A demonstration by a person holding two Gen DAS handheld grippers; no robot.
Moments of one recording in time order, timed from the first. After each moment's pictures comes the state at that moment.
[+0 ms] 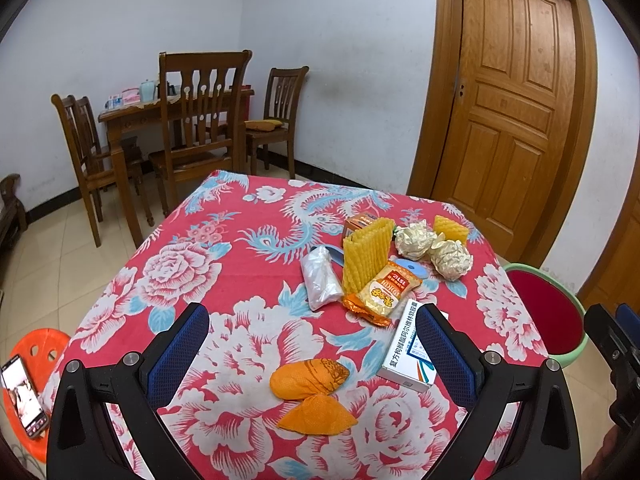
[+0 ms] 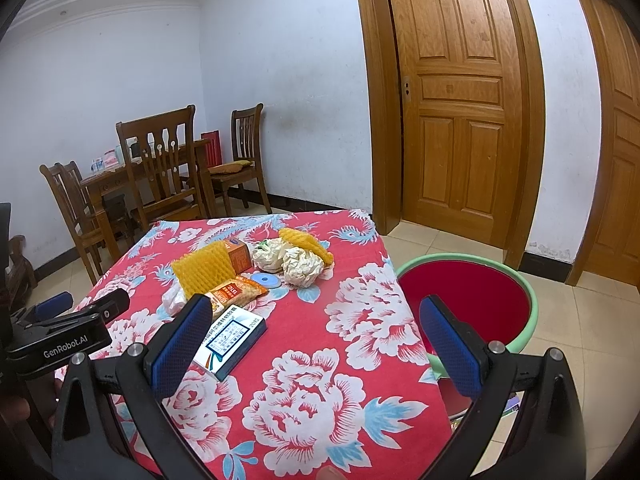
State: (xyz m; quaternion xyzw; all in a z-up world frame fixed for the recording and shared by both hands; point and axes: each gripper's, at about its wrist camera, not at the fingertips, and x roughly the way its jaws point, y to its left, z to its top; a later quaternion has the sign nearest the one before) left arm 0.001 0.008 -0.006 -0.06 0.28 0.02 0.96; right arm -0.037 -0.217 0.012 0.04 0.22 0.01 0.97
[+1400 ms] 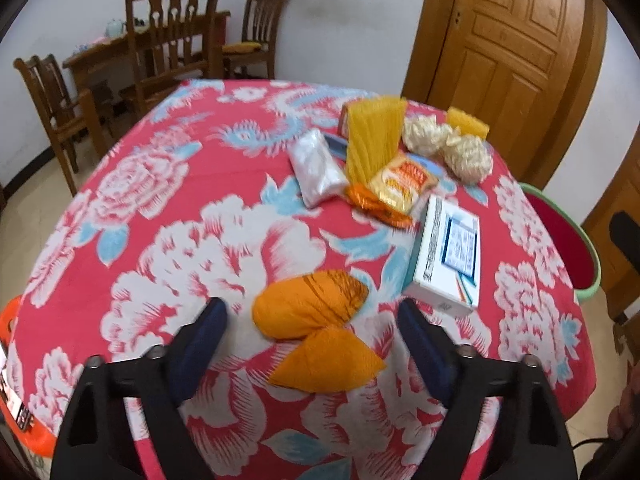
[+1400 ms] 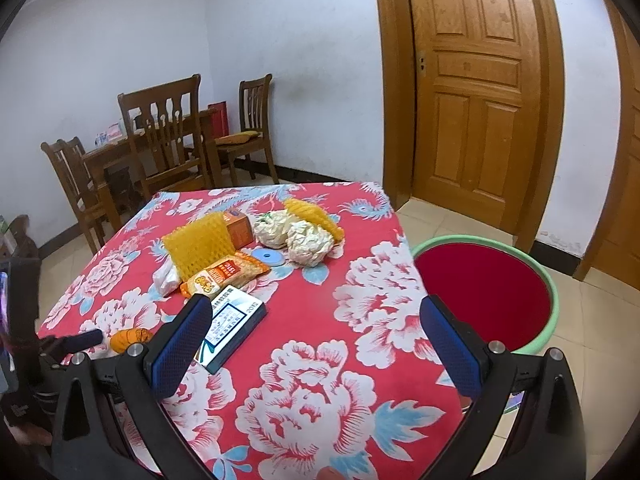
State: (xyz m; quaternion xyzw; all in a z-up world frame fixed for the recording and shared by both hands) left arm 0.030 0.006 -0.077 -0.05 0.43 -0.02 0.90; right arm -0.001 -0.211 -0.007 0.03 0.27 0.03 0.96
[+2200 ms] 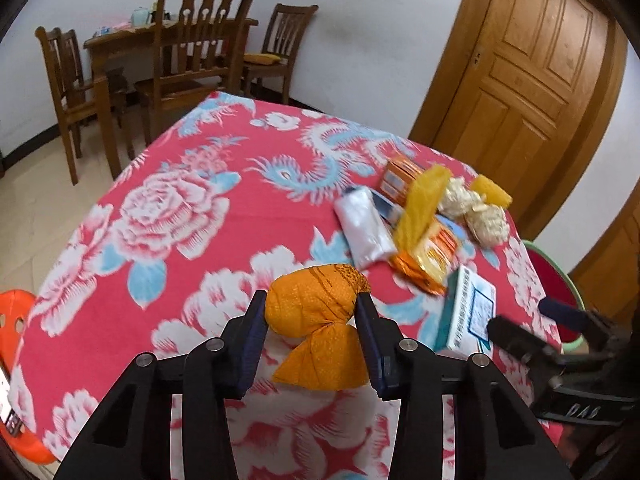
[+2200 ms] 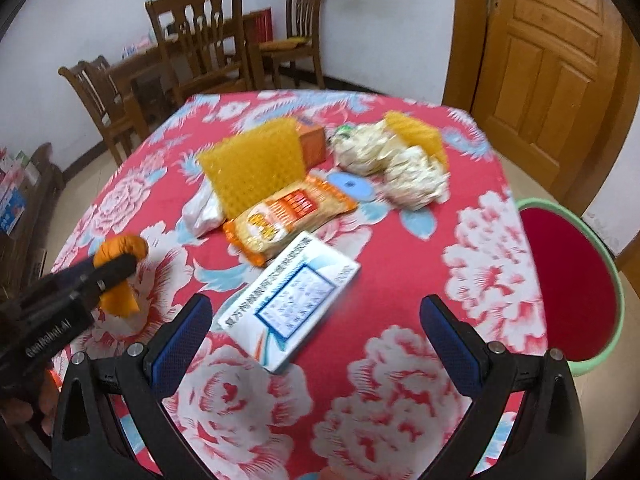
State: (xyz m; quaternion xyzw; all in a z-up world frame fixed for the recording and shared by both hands) left arm 0.049 0.060 -0.054 -0.12 0.39 -0.01 0.91; right arm 0.073 -0.134 -0.049 -0.01 0.44 0.11 0.89
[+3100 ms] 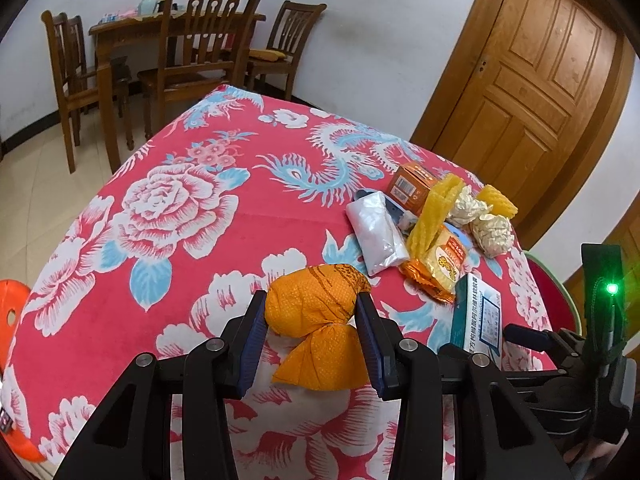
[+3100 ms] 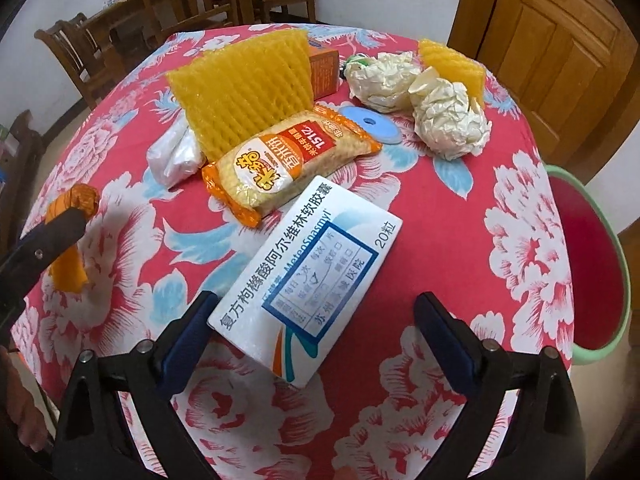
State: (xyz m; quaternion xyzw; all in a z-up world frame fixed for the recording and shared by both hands) left arm 0.053 0.073 -0.061 -0.14 0.39 -0.02 0.91; right arm 0.098 -0.111 -0.088 -0.05 0.52 0.09 0.85
